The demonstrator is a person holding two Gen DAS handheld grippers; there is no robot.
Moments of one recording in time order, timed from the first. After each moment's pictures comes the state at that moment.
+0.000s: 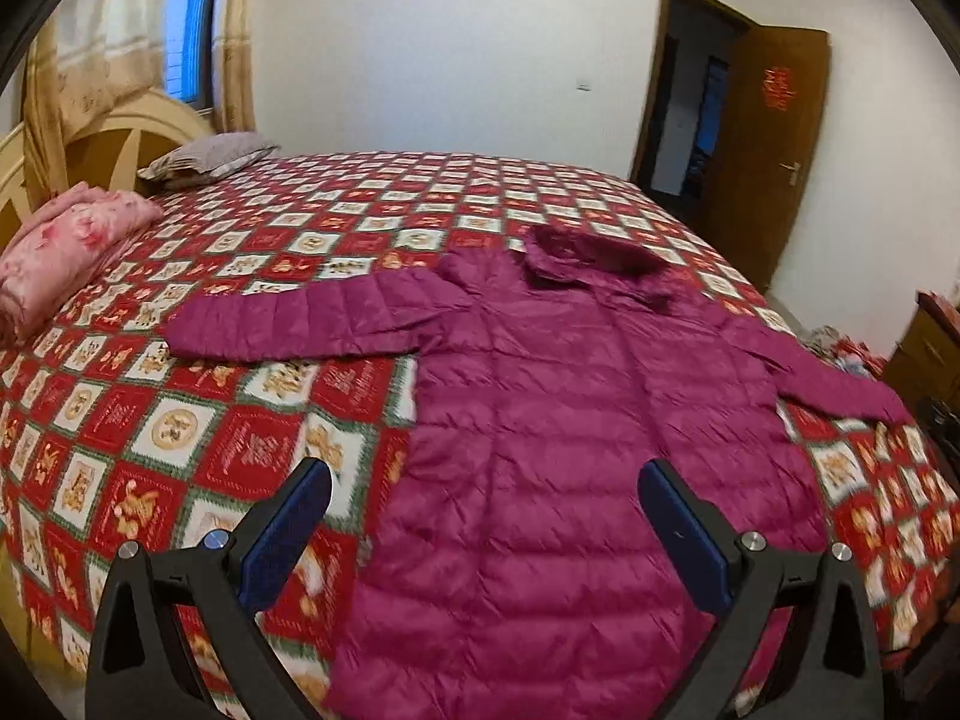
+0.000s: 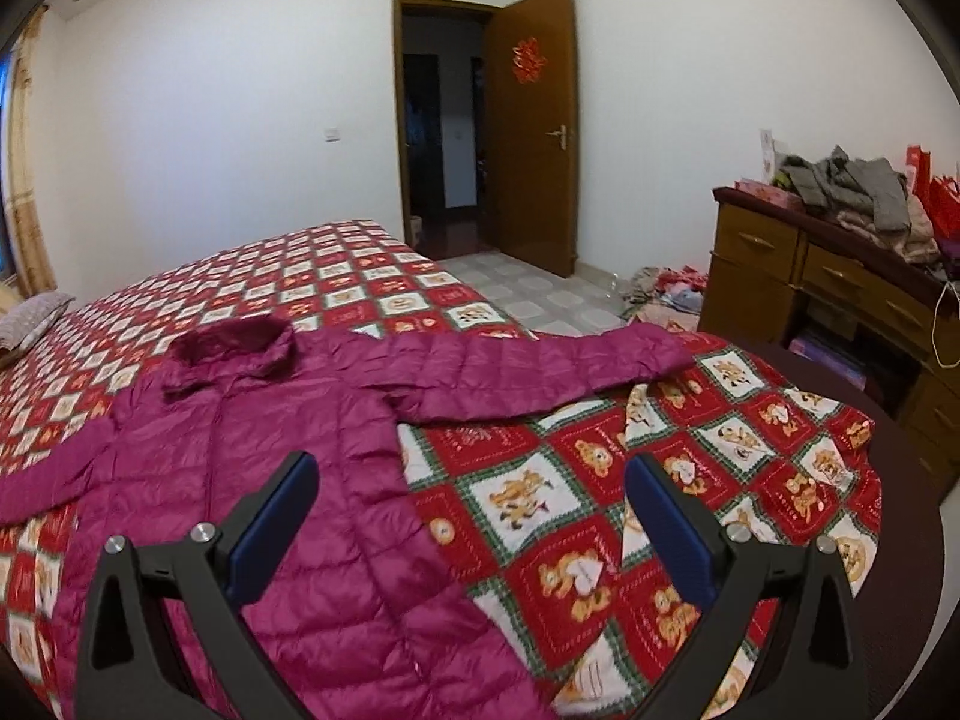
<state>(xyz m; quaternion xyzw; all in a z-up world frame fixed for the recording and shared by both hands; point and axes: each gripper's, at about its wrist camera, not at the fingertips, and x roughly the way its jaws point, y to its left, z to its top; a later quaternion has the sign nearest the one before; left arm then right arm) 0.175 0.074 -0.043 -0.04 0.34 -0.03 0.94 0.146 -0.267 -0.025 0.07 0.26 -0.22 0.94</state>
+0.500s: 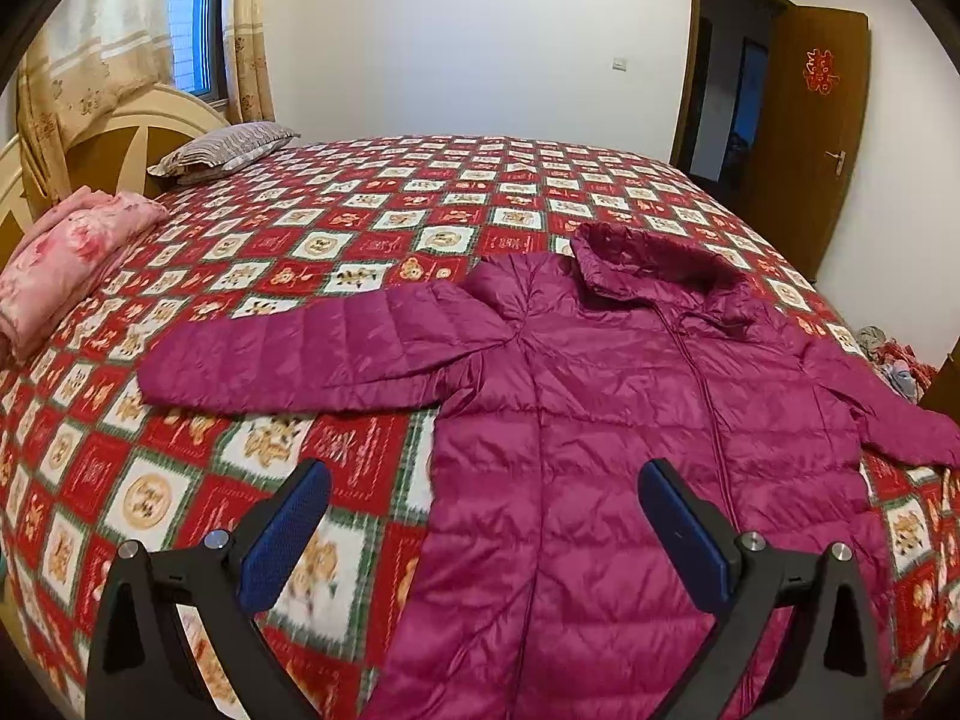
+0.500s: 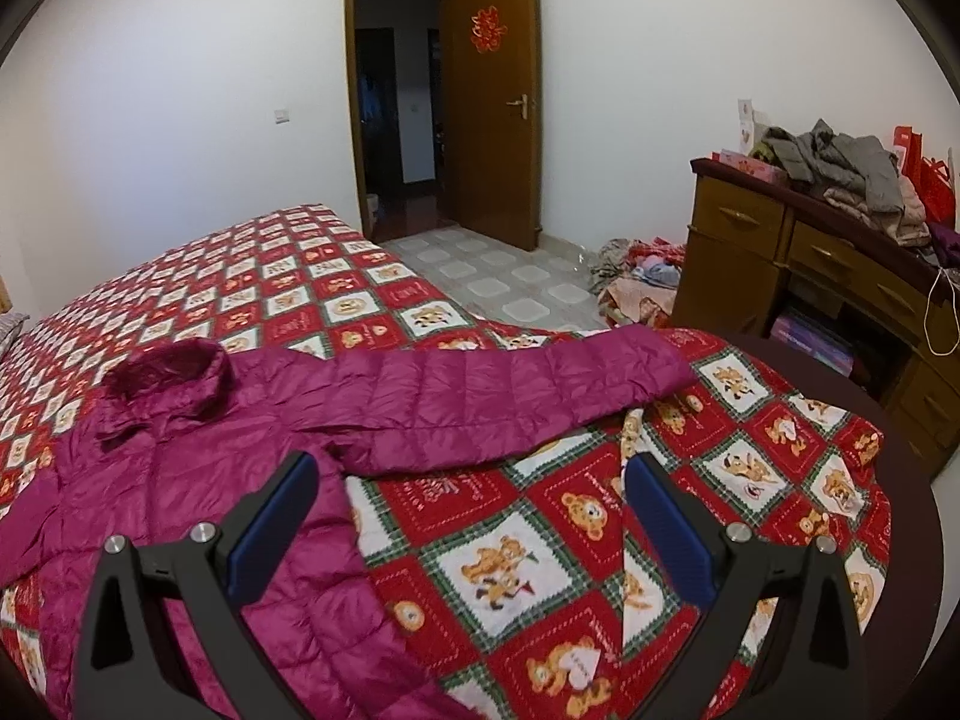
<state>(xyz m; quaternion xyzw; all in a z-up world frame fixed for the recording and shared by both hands) 0.281 0.069 -0.065 -0.03 0.36 0.01 0.93 0.223 -0.318 -0.026 0.10 0.30 -0.26 0.91</state>
